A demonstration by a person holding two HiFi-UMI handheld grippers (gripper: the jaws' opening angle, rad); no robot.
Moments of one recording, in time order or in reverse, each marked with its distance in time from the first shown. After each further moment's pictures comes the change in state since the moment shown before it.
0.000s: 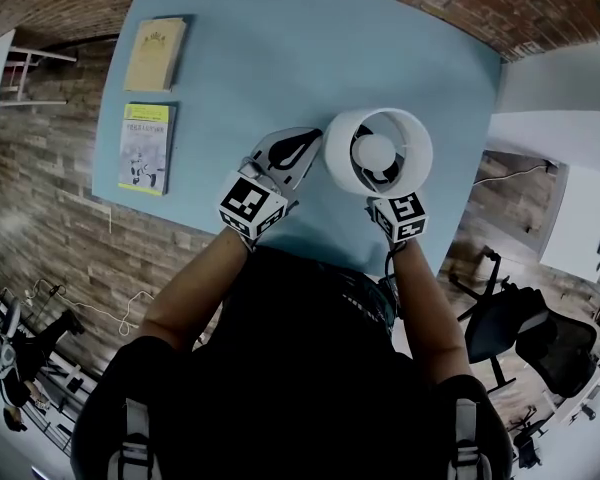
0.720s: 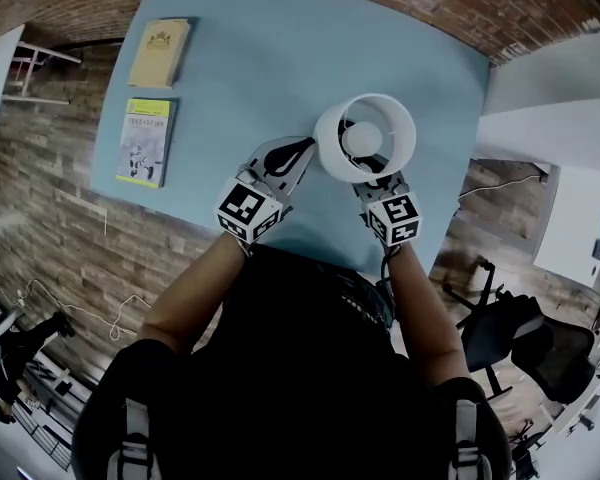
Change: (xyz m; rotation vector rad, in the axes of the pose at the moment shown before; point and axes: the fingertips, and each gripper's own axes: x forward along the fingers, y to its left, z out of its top) left arm -0.022 -0.038 -0.009 0.011 -0.008 0.034; right arm -0.034 0.018 -0.008 0.003 0.011 0.020
